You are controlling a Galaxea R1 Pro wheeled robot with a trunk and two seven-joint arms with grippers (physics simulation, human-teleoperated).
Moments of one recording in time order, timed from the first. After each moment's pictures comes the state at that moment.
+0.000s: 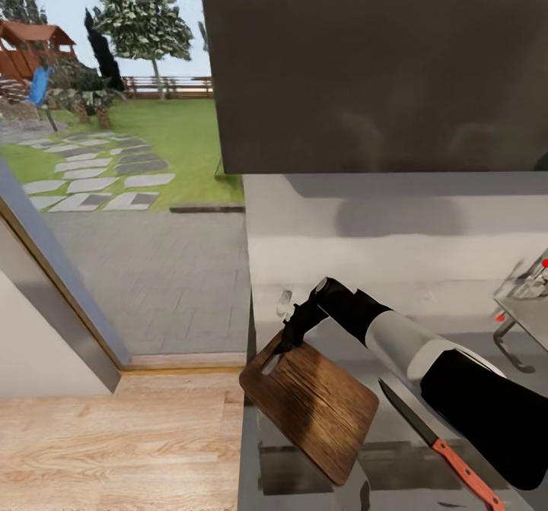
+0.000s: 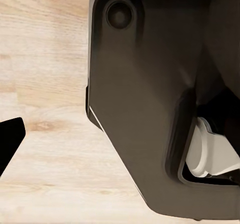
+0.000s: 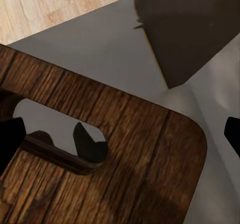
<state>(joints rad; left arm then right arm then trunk) 0.00 0.00 0.01 -0.18 0.07 -0.08 -0.01 -1.21 0.07 0.90 -0.37 0.02 0.38 0.93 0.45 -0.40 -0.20</state>
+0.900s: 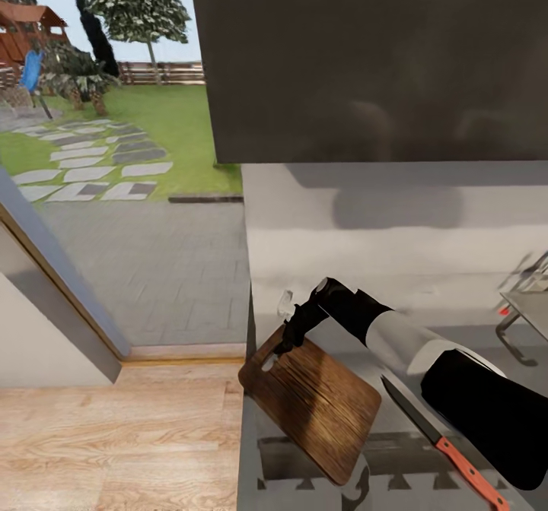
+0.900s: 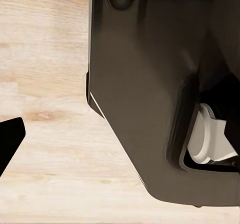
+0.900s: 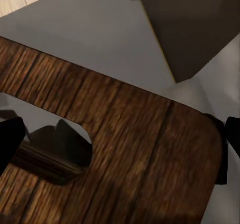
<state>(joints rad) 0.00 0.00 0.01 -0.18 0.07 -0.08 -0.01 -1.21 0.07 0.90 -0.37 0.02 0.38 0.93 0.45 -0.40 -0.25</state>
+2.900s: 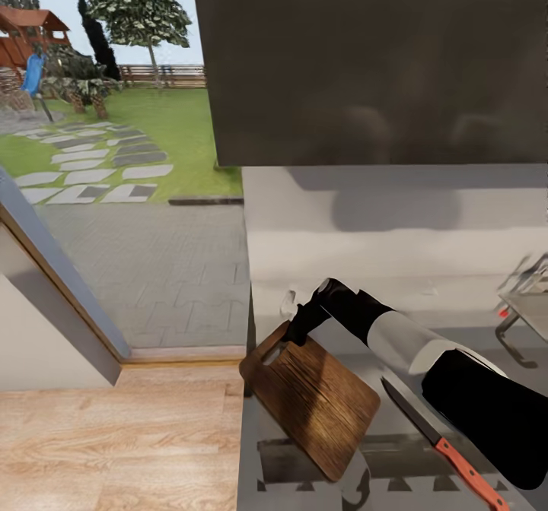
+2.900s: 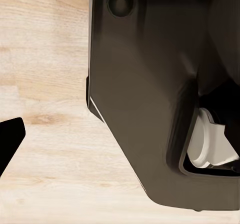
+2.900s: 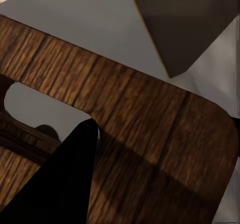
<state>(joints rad) 0.00 0.00 0.01 -0.18 0.07 -0.08 -0.01 -1.21 0.06 0.90 -0.36 0.02 0.39 0.91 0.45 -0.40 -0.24</state>
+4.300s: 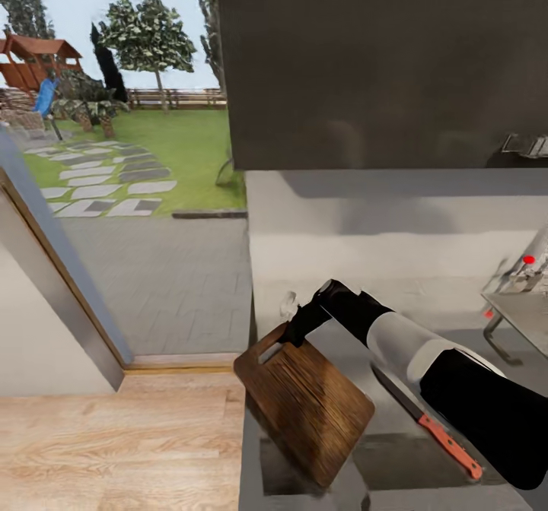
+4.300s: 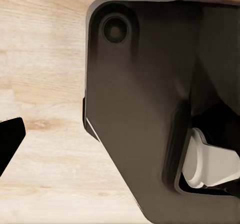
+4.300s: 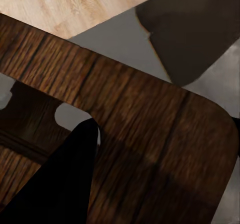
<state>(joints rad) 0.00 0.00 0.01 -0.18 0.07 -0.08 -0.01 -1.21 0.07 0.90 -0.33 -0.06 0.39 0.91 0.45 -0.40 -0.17</state>
